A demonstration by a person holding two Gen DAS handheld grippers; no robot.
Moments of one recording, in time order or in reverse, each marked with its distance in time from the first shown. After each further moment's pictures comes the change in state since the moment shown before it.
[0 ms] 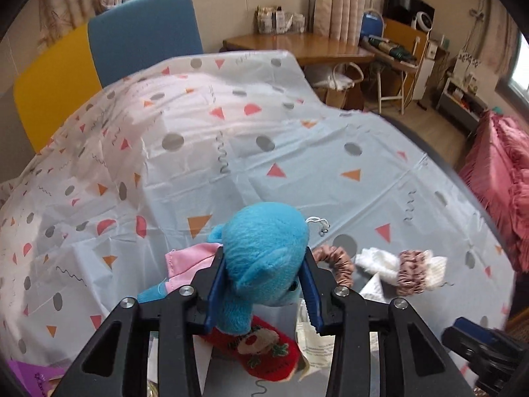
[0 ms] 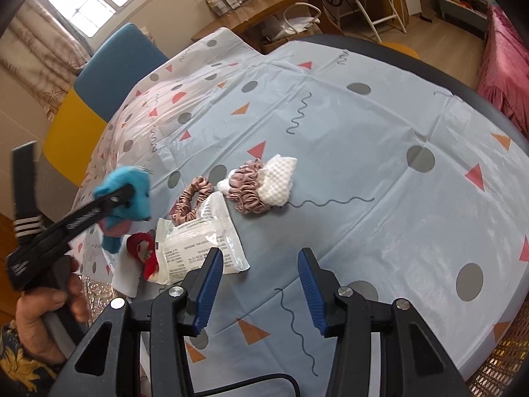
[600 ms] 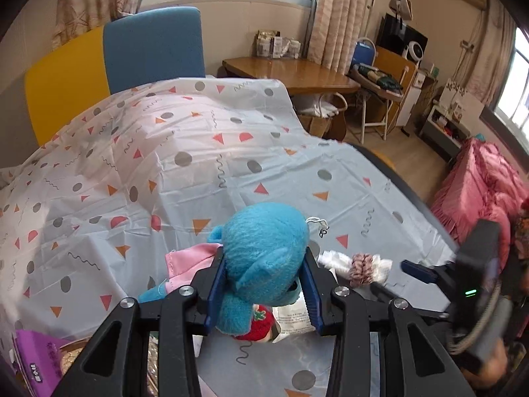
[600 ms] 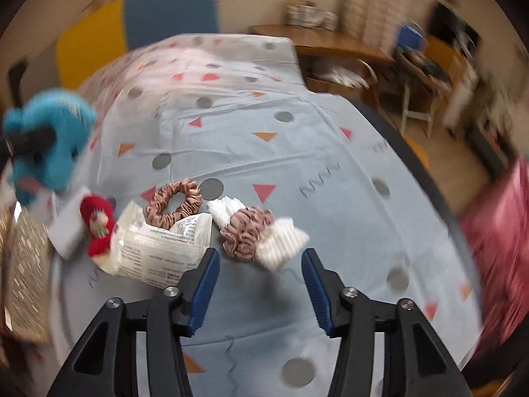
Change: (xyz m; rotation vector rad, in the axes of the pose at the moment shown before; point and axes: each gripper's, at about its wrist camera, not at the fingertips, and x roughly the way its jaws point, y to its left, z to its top) left arm -0.075 0.016 0.003 -0.079 -0.066 -0.095; right arm 0.023 0.063 0.025 -0.604 -0.047 -0.279
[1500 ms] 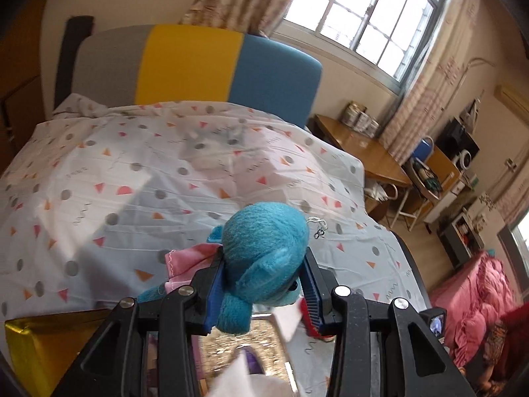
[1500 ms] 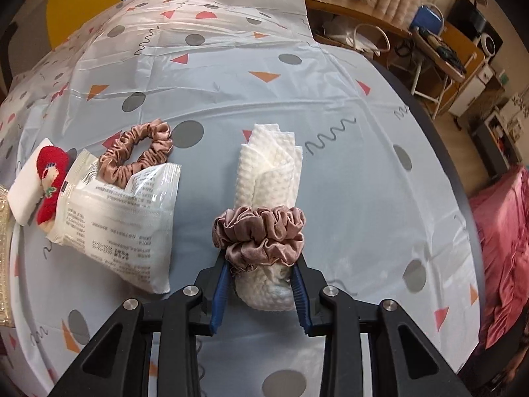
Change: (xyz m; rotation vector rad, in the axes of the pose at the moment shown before) left arm -0.151 0.195 -0.037 -0.426 -0.175 0.090; right arm 0.056 -0.012 -0.016 0.011 0.192 -0.015
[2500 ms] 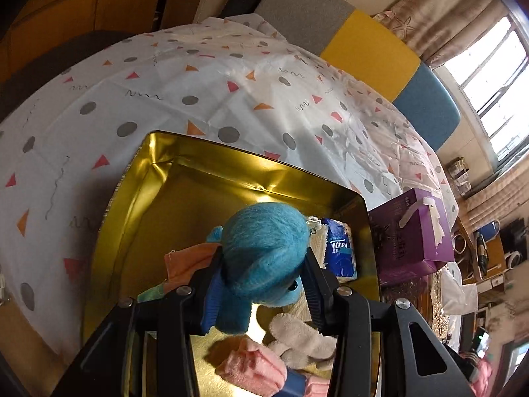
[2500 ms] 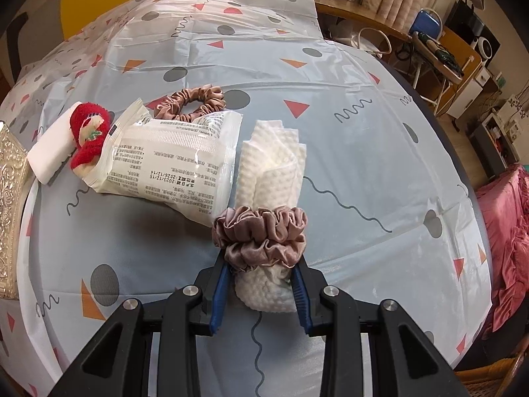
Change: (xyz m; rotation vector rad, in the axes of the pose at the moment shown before) left arm -0.074 0.251 -0.194 -0.478 0.050 0.256; right arm -0.018 0.046 -0.048 -0.024 -0.036 -0.022
